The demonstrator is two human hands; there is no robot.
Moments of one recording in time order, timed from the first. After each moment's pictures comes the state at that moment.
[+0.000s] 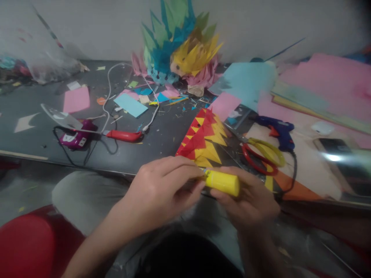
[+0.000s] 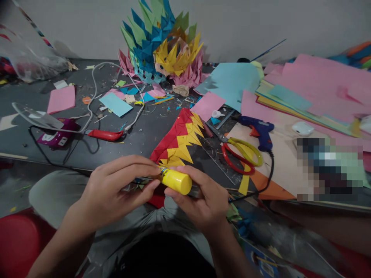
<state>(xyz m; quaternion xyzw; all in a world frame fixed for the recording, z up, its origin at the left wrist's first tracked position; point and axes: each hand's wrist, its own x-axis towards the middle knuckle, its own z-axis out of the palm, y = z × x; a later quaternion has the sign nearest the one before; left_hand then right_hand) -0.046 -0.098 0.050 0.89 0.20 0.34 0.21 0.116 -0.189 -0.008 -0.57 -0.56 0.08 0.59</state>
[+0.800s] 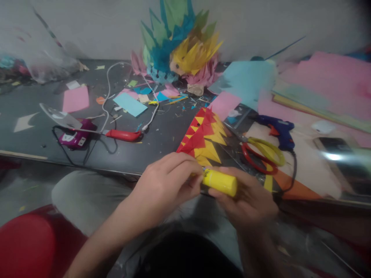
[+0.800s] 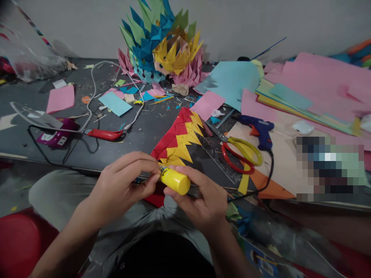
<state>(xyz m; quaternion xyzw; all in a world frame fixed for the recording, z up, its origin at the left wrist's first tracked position) -0.039 -0.097 0.041 0.89 0.20 0.33 0.23 0.118 -0.191 -0.010 -0.58 -0.57 0.08 0.57</state>
